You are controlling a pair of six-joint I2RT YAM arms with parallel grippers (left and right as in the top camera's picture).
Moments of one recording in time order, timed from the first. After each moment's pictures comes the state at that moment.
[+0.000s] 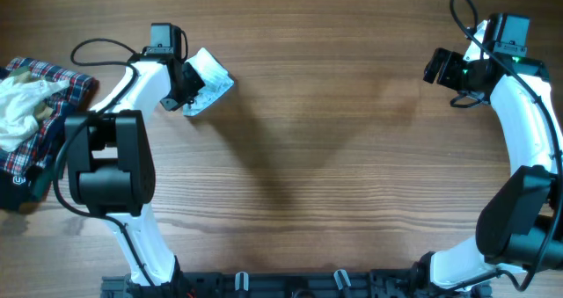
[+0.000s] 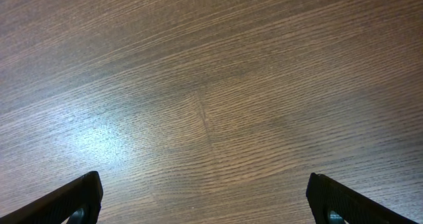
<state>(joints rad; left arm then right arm) -0.02 2.08 1.40 -0.60 -0.01 -0.62 -0.22 1.74 1.34 -0.69 -0.08 0.15</state>
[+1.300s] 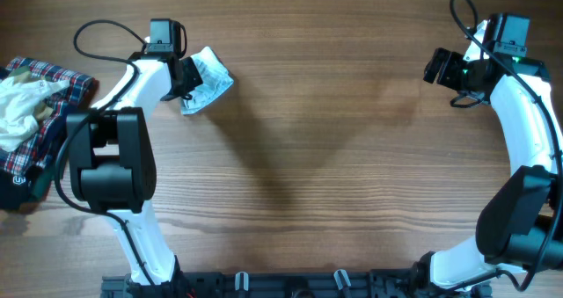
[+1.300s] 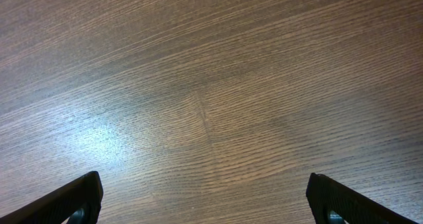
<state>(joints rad) -0.02 2.10 1.42 -0.51 -0.07 -0.42 -0.22 1.74 1.34 -0.69 -0.08 0.15</state>
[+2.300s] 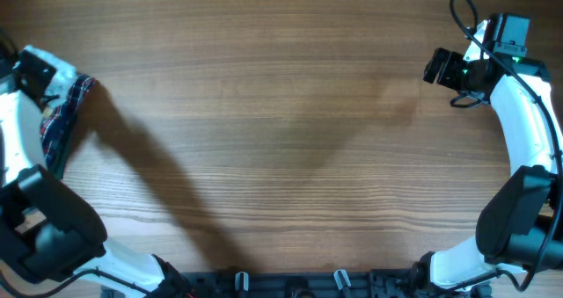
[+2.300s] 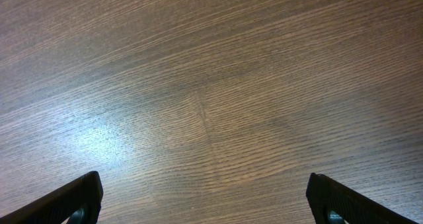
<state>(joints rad) 0.57 1.82 1.42 -0.41 -0.05 -0.42 -0.22 1.74 1.34 -0.69 -0.08 0.15</state>
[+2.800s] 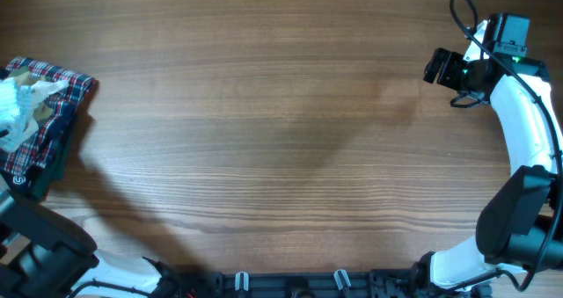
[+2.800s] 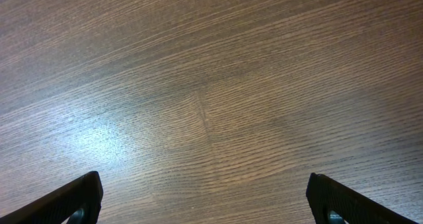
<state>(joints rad) 0.83 1.77 1.42 -0.52 -0.07 -0.46 -0.22 1.74 1.34 -0.69 -0.08 0.15</state>
